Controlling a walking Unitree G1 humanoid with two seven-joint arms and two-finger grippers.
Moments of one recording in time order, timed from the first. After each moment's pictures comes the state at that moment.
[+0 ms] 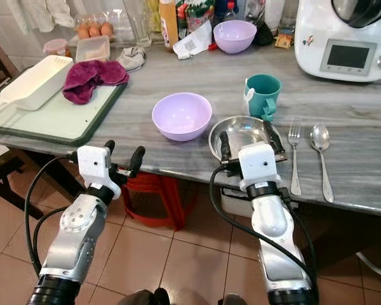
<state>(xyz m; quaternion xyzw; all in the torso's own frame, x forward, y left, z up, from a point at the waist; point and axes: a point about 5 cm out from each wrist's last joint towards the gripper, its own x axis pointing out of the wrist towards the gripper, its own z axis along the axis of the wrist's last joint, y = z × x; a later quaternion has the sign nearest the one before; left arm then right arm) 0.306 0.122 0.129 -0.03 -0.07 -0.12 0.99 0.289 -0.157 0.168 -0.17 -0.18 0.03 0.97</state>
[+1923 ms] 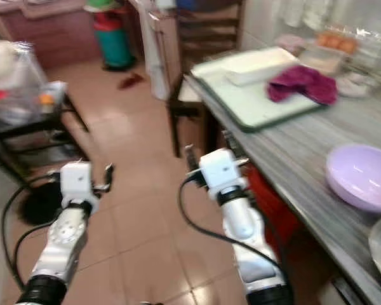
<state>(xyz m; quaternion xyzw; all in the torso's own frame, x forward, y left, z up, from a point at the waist) 0.306 0.177 0.073 0.05 0.01 0.03 1.00 0.293 -0.106 0.146 -0.17 -0.14 0.13 0.97</state>
